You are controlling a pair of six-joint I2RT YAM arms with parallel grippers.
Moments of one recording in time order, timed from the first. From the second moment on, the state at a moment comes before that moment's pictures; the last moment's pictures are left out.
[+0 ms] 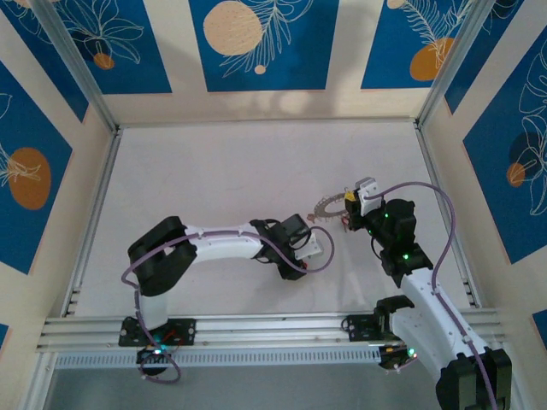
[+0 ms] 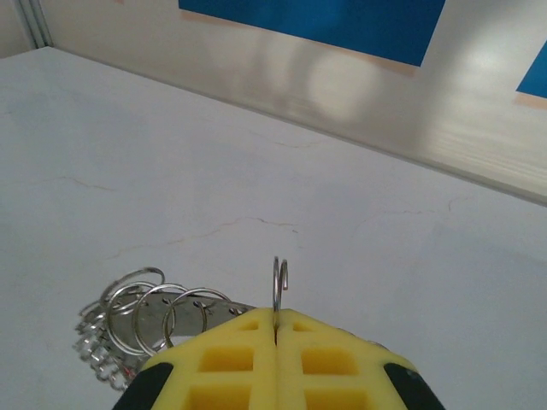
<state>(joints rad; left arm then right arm) -1.08 1.87 1.19 -0.48 0.20 0.07 0.19 0.74 0.43 0.04 -0.22 -0.17</state>
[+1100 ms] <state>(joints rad) -1.09 1.93 1.26 -0.57 0.00 -0.10 0.18 0.72 0.43 0.06 -0.28 -0.18</state>
